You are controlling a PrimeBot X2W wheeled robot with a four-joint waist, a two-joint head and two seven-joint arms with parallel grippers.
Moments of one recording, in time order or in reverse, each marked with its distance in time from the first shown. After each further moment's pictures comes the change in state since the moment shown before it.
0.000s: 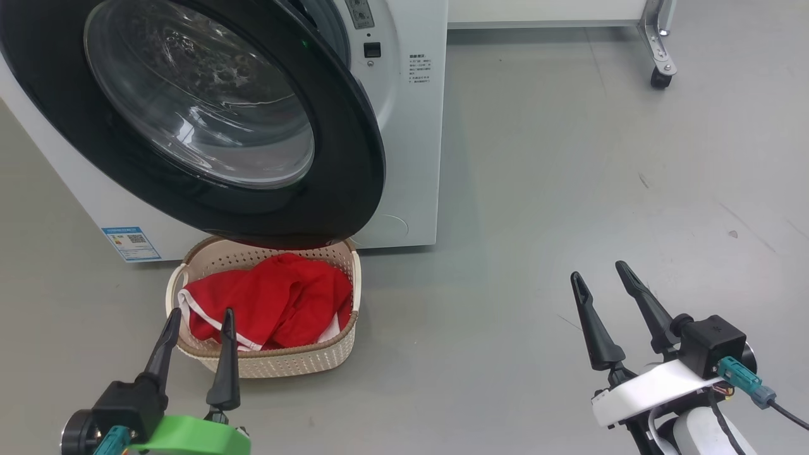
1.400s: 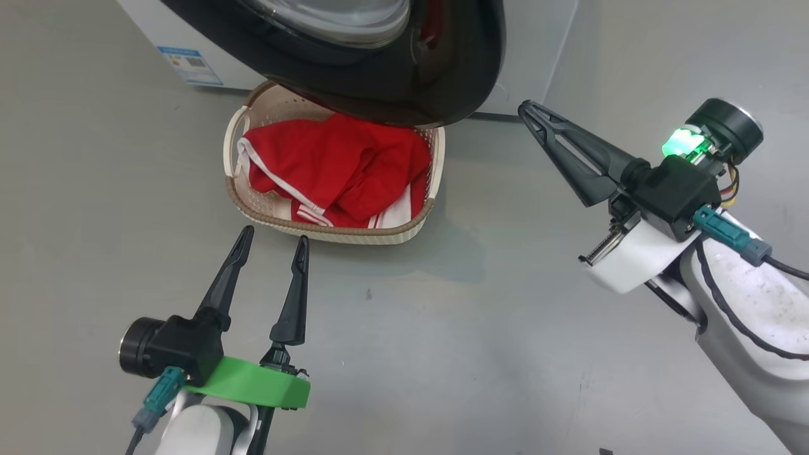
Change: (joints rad) left arm -0.164 -0.062 -0.111 -0.055 0.060 -0.028 0.000; right arm -0.535 -0.269 0.355 -0.128 -0.080 0.000 0.085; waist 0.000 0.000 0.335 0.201
